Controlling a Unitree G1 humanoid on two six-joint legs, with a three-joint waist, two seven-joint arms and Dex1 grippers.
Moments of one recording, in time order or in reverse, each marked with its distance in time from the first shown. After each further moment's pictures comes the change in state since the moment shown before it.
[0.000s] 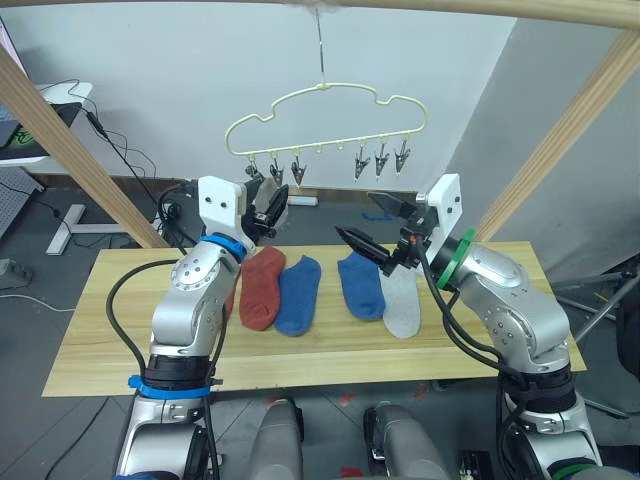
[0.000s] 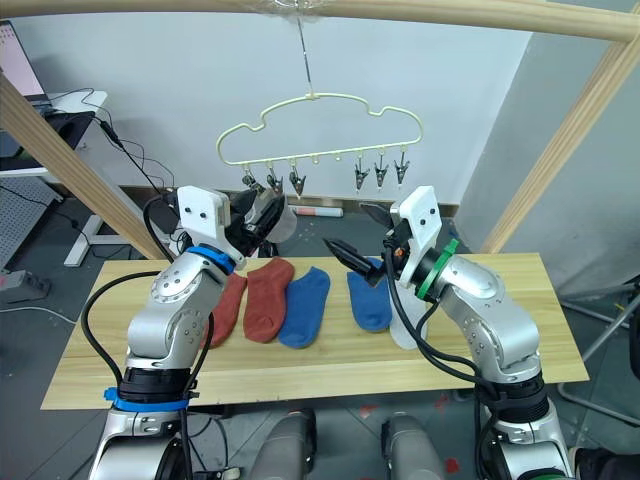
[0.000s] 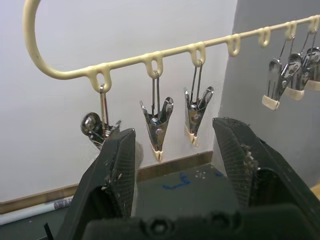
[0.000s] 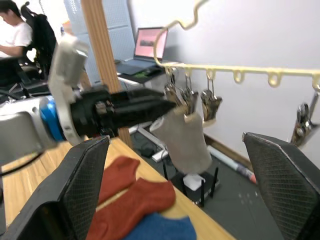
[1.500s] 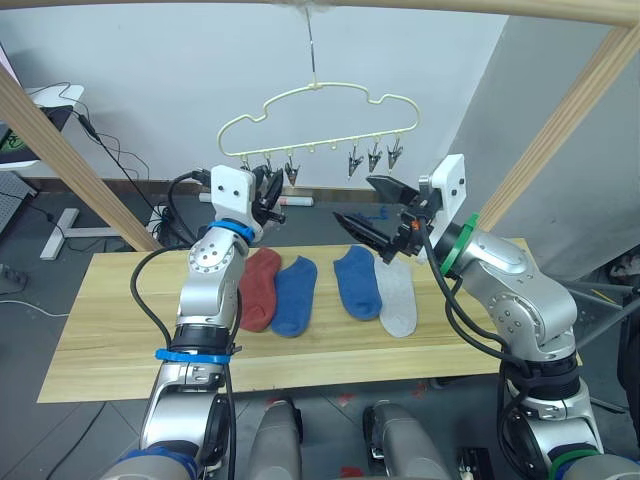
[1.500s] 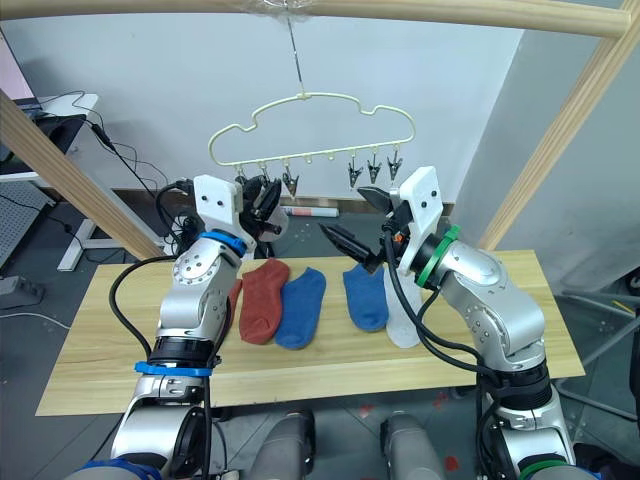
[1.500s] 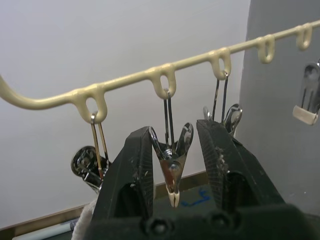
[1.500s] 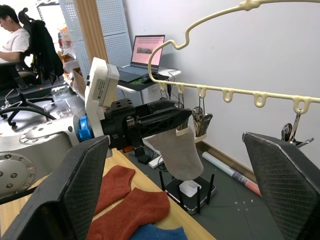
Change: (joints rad) left arm -0.154 -0.055 0.027 0.301 0.146 -0.213 -0.029; right arm -0.067 -0.020 -0.010 0.000 0.047 0.035 -0.034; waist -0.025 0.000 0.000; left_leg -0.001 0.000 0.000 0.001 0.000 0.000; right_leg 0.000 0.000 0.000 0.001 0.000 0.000
